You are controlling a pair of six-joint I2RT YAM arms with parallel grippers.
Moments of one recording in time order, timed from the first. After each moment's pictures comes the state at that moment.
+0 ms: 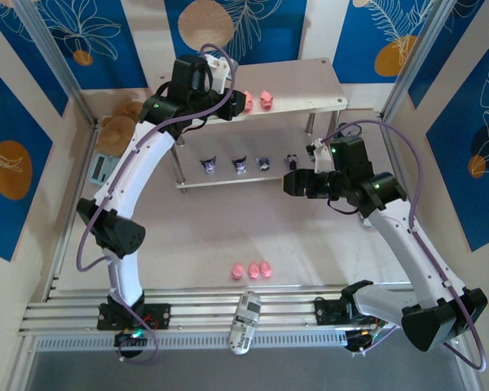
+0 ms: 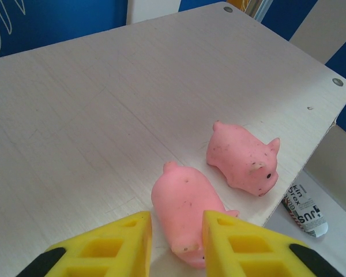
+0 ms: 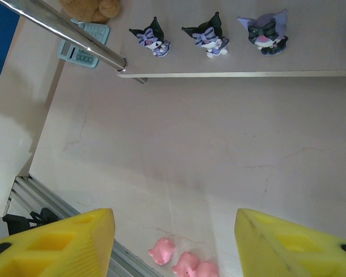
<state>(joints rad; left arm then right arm) -0.51 1.92 2.27 -0.79 0.26 -0.15 0.37 1.12 1.23 -0.88 -0.41 0.38</state>
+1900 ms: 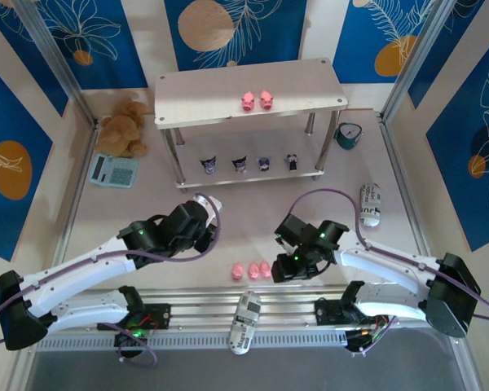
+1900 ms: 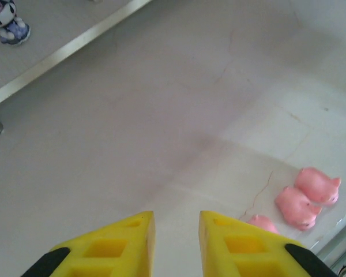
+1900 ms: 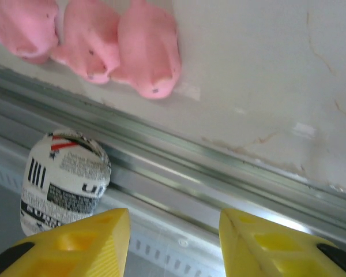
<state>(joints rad) -0.99 1.02 0.86 -0.65 -0.24 -0.28 0.92 1.13 0.71 -0.94 -0.29 0.74</state>
